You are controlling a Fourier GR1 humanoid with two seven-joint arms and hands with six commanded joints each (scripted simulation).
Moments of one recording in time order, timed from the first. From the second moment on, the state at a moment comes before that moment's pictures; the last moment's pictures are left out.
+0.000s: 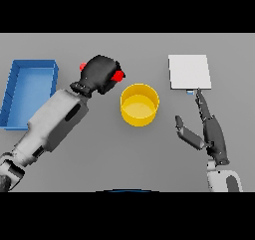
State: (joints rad) left arm -0.79 0.27 -0.56 -1.05 -0.72 -0.01 0.09; right arm 0.13 -0.09 0.11 -1.74 0.22 0.00 -0.10
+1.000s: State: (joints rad) left arm -1.21 0.24 -1.08 -0.78 -1.04 -0.30 -0.04; right arm 0.12 -0.06 0.11 -1.73 0.24 -0.05 -0.11
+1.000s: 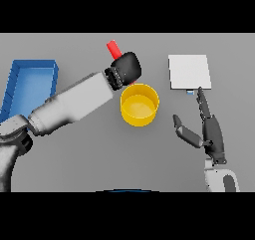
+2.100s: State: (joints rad) left arm -1.61 0.25 -1.32 -0.59 -1.12 -0.23 -0.15; right arm 0.12 -0.06 0.11 -1.72 0.25 -0.05 -0.15
